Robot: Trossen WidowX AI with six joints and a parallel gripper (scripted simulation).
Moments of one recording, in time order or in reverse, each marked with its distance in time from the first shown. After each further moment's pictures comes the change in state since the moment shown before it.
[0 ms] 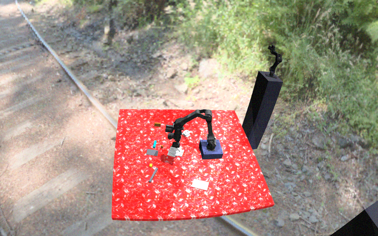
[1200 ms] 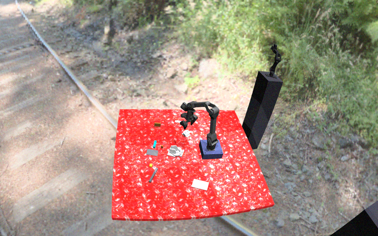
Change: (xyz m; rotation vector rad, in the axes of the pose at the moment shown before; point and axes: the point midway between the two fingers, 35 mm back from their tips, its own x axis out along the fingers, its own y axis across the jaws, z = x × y) arm -0.046 -0.218 -0.073 0.602 -0.039 -0.013
